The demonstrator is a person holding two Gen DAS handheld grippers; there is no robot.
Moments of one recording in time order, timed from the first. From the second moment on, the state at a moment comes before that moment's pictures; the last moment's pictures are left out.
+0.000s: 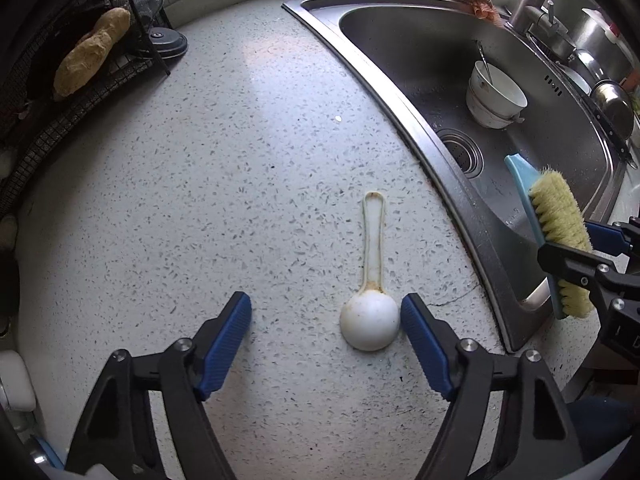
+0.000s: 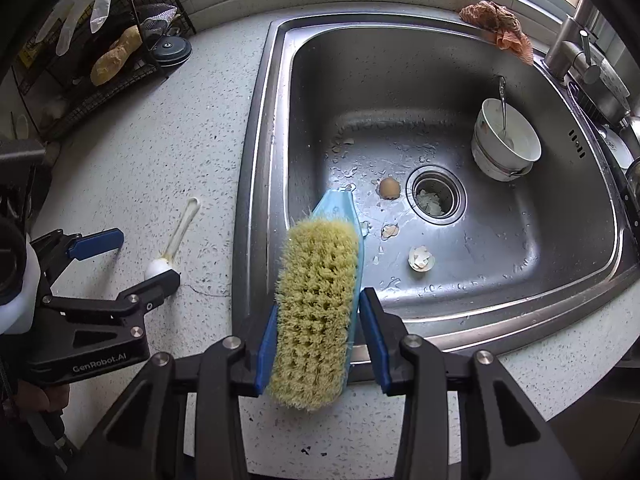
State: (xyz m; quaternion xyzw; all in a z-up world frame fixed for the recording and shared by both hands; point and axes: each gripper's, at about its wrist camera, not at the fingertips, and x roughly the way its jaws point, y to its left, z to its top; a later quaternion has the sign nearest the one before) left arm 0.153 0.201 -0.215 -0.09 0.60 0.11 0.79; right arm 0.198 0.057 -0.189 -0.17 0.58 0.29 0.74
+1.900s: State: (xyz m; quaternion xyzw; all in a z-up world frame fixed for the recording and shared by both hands) left arm 0.075 -0.070 -0.124 -0.12 0.50 0.11 0.85; right arm 0.136 -0.199 -0.131 -0.14 0.52 0.35 0.77
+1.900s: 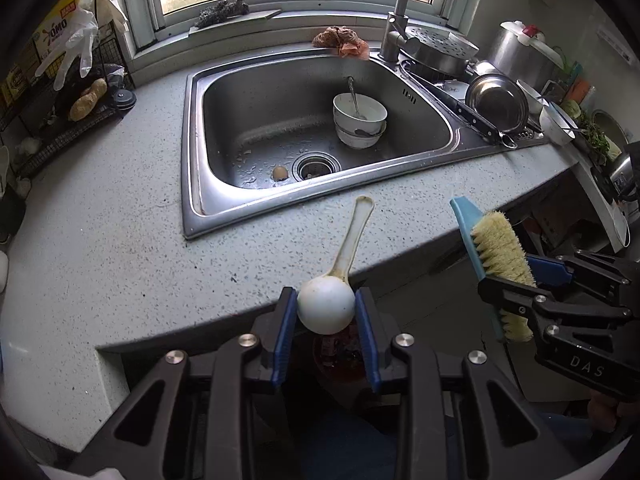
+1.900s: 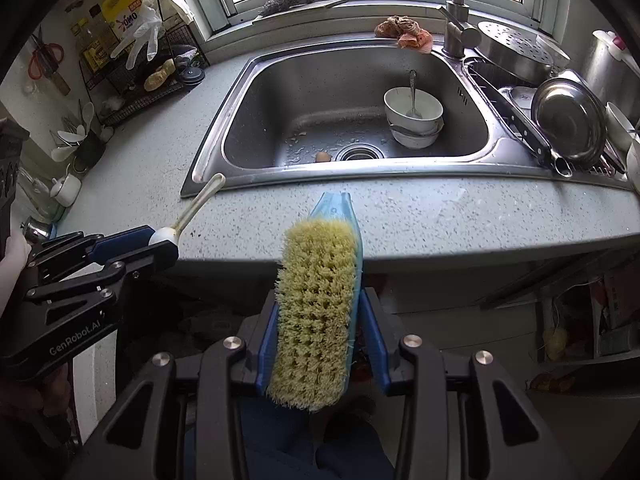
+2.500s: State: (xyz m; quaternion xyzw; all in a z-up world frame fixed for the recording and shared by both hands) left arm 0.043 -0.126 -0.237 -0.15 0.59 0.08 0.79; right arm 0.099 -0.249 -0.228 -0.14 0.59 0.31 0.73
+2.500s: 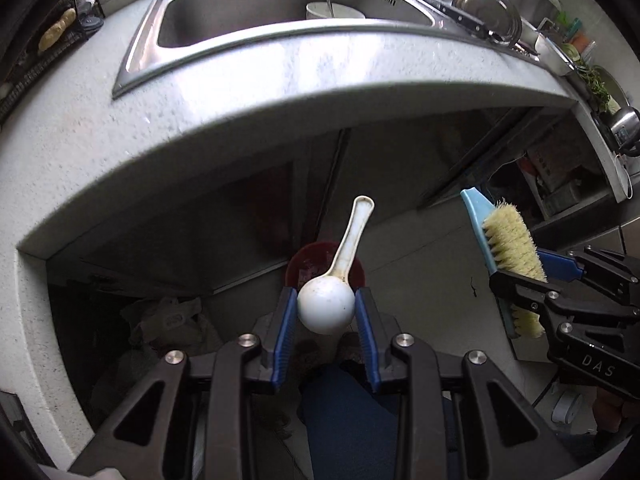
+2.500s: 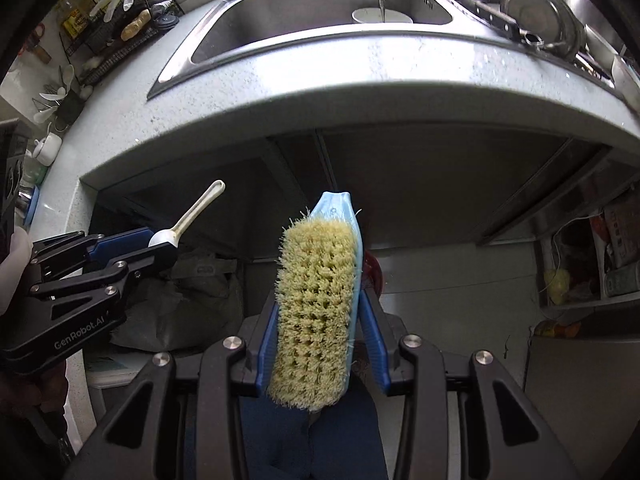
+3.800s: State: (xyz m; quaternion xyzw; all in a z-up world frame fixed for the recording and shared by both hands) left arm 0.125 -0.146 -0.570 -0.13 0.63 0.04 0.76; right arm 0.162 -0.272 -0.534 -0.06 0.66 0.29 0.69
